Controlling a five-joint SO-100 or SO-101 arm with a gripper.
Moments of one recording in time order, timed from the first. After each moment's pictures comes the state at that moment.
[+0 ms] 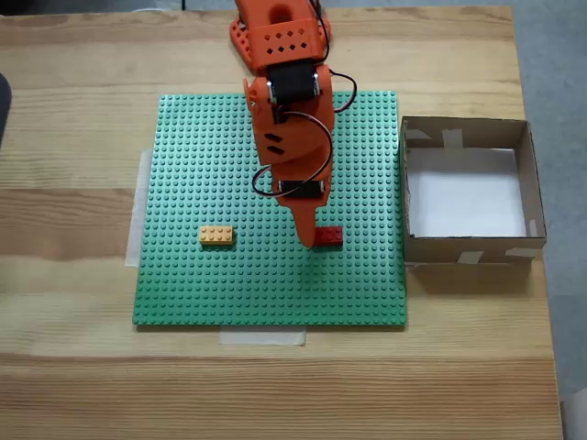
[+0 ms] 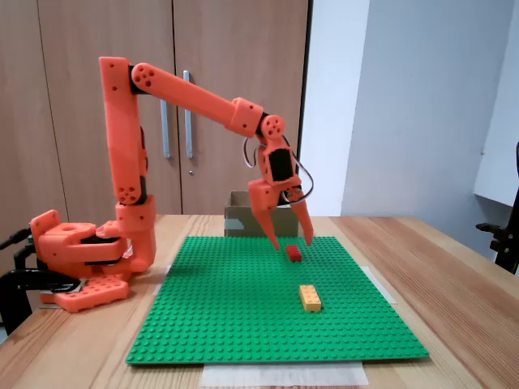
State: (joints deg) arm -11.8 90.9 109.3 57.3 13.1
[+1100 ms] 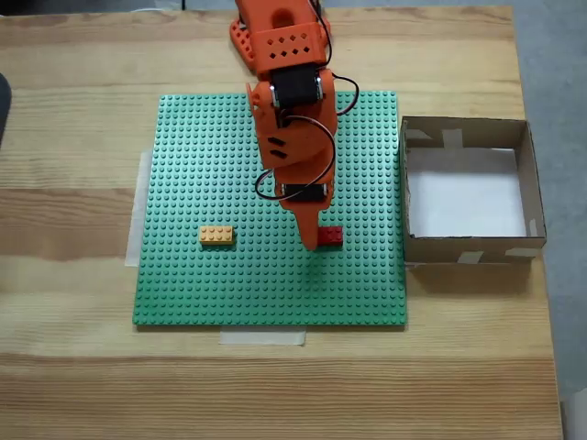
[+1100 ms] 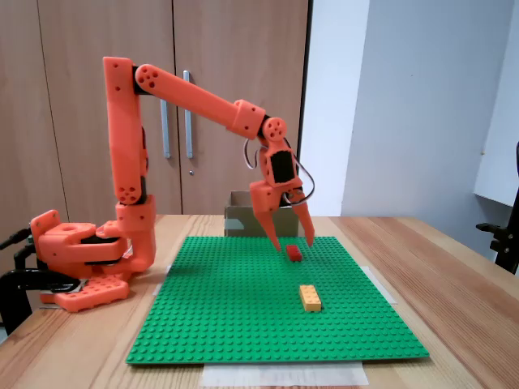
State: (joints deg) arm -12.3 89.6 109.0 56.4 13.1
